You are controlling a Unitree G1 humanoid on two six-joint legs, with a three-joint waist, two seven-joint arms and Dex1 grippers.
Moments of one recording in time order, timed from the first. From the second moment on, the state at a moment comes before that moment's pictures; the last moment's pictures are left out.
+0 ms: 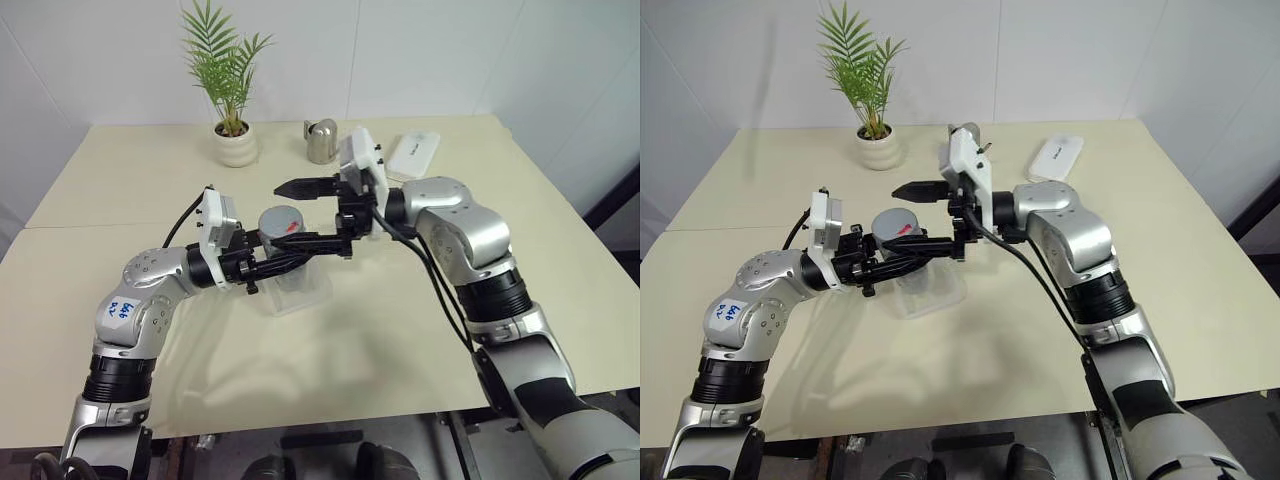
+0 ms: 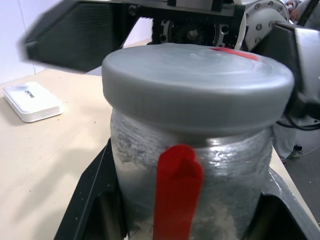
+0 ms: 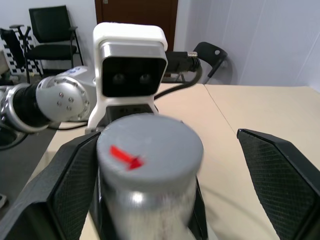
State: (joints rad) left arm -0.57 0.52 0.08 -0.11 -0.59 0.44 -0.98; right arm -1.06 -0.39 0.18 0.16 0.47 0.47 1.19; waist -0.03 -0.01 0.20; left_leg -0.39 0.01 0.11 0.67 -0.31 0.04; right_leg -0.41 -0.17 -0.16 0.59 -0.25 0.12
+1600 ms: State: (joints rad) left arm -0.56 0.55 0.07 -0.10 -0.58 0.43 -0.96; right arm -1.02 -0.41 0.17 0.10 0.47 0.51 1.12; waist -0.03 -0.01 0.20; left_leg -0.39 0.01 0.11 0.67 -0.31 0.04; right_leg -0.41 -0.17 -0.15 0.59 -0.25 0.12
